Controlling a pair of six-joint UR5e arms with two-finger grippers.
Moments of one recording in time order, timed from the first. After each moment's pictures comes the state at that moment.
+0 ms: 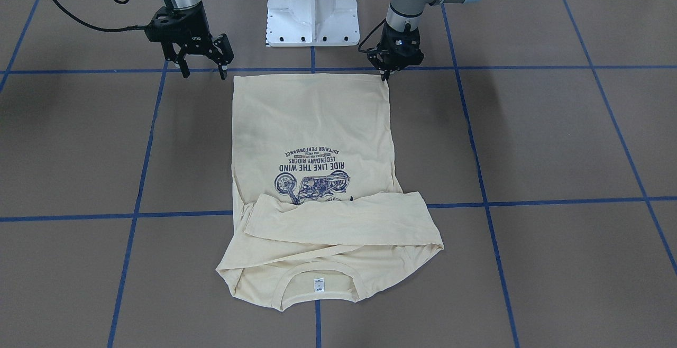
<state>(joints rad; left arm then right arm) -0.20 -1.82 -1.98 -1.81 -1.62 -1.43 0.20 -1.53 2.20 -1.39 1.35 1.60</state>
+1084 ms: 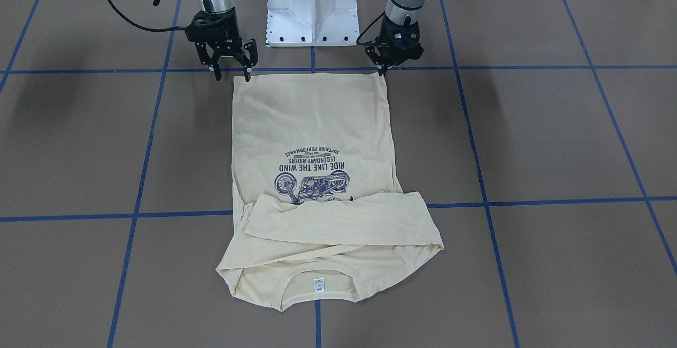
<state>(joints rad) -0.20 -1.81 -2.01 -1.81 -1.62 -1.44 0.03 -1.43 2.06 -1.38 1.16 1.70</state>
